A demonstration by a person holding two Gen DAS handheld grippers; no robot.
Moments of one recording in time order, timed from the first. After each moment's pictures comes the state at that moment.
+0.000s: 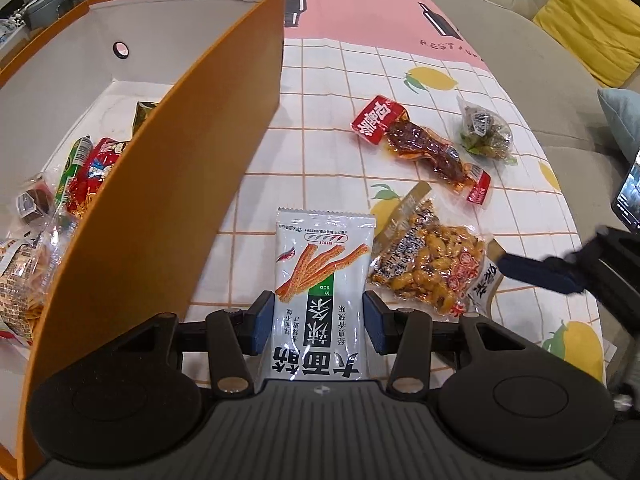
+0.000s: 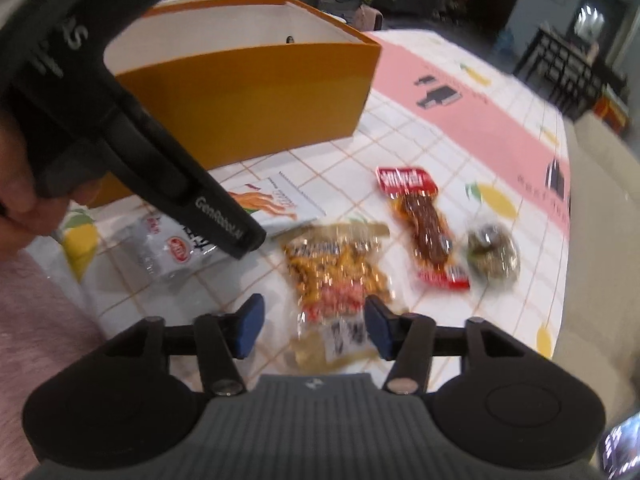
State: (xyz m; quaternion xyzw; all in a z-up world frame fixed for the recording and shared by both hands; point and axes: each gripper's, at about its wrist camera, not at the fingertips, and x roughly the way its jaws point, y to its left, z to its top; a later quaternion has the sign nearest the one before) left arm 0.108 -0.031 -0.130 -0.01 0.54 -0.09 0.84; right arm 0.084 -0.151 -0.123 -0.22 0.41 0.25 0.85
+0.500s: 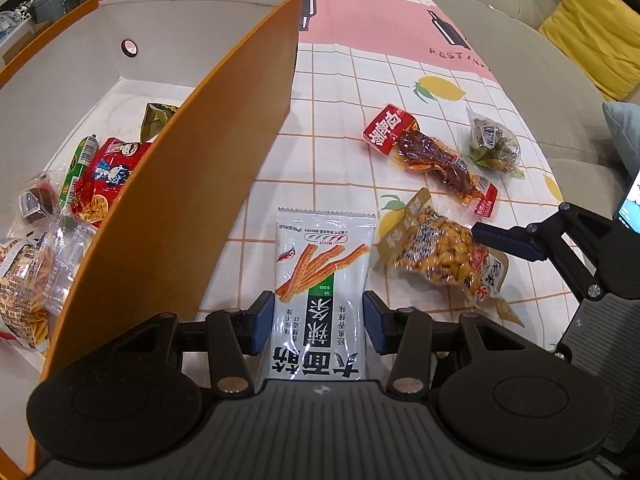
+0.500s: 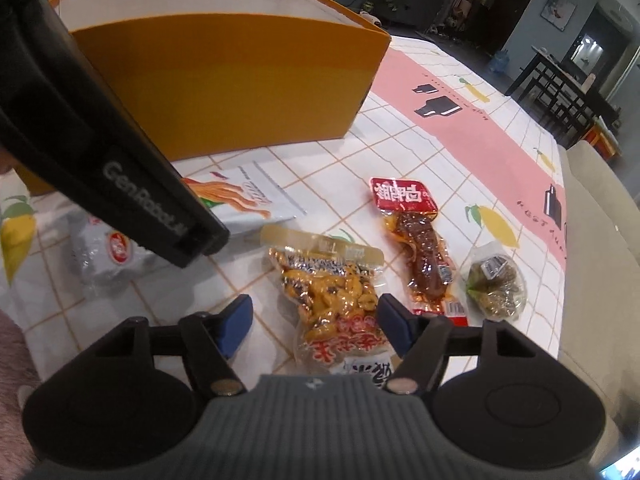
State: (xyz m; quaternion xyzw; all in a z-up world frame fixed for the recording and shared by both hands) left arm 0.111 -0.024 -0.130 -0.02 0.53 -0.09 0.84; right arm 0.110 -0.138 -0.151 -0.27 0.39 0.23 0.85
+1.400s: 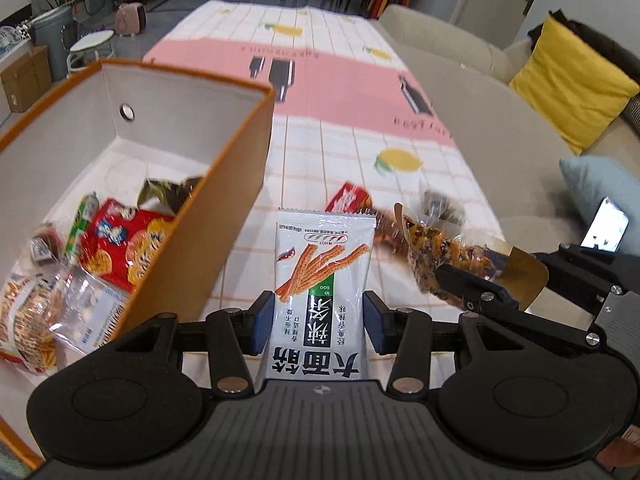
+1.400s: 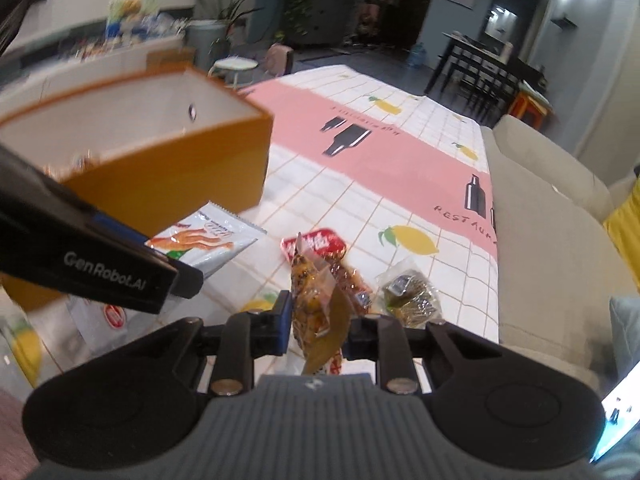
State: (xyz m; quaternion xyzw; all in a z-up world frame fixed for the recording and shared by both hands) left arm 0.098 -0.024 -0.075 -0.06 0.46 -0.11 0.88; right arm 0.108 -0.168 -0.077 -0.15 0.36 0.13 0.91
